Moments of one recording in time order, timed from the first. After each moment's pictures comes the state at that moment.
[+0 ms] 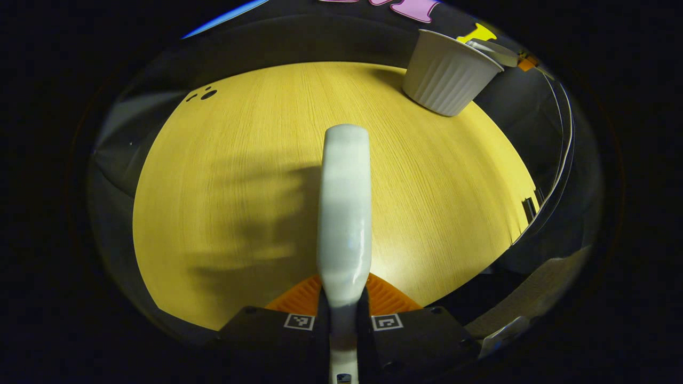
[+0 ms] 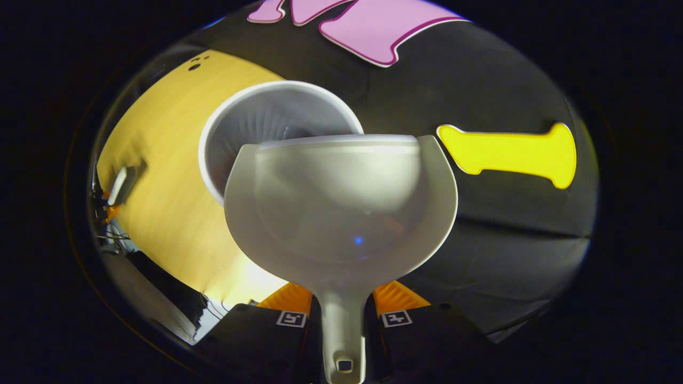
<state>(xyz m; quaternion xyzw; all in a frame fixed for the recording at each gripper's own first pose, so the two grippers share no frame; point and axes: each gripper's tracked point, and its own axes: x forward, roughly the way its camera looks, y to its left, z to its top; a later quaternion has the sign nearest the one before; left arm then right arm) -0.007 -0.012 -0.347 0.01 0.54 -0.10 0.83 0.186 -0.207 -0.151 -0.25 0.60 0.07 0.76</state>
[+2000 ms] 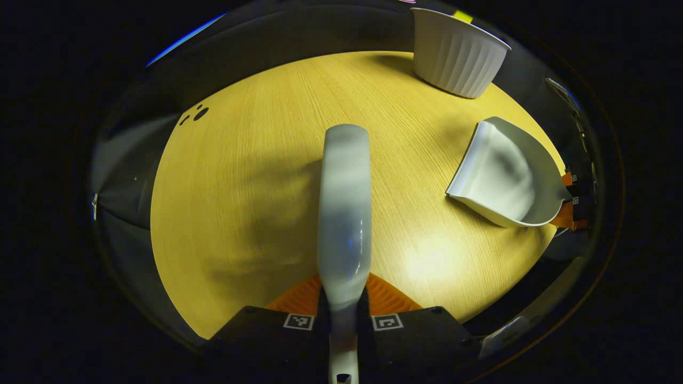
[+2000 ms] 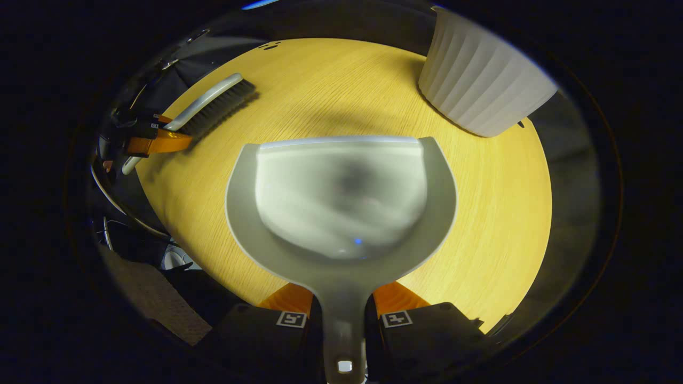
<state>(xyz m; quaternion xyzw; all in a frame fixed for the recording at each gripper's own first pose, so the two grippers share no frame) 0.019 0.008 -0.357 0.12 0.56 -0.07 0.82 -0.079 0.054 -0.395 -0.05 0.61 0.19 0.77</state>
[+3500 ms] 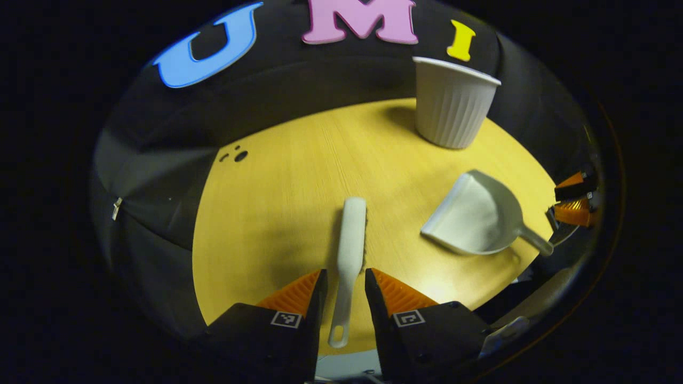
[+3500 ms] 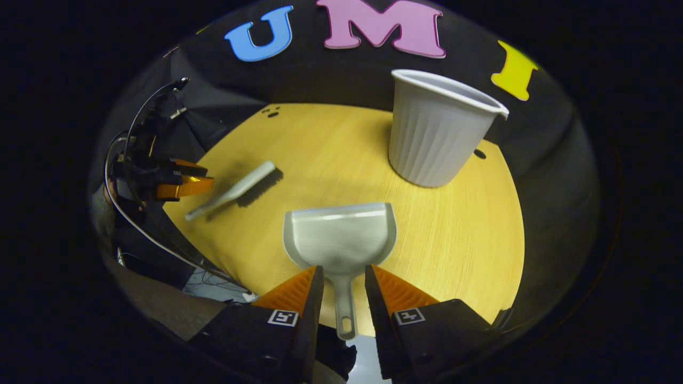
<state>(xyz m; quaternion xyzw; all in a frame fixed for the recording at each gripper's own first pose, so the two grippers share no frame) 0.018 0.000 -0.213 0.10 0.41 -0.03 0.91 -0.053 0.044 -0.225 0.03 0.44 0.16 0.88</state>
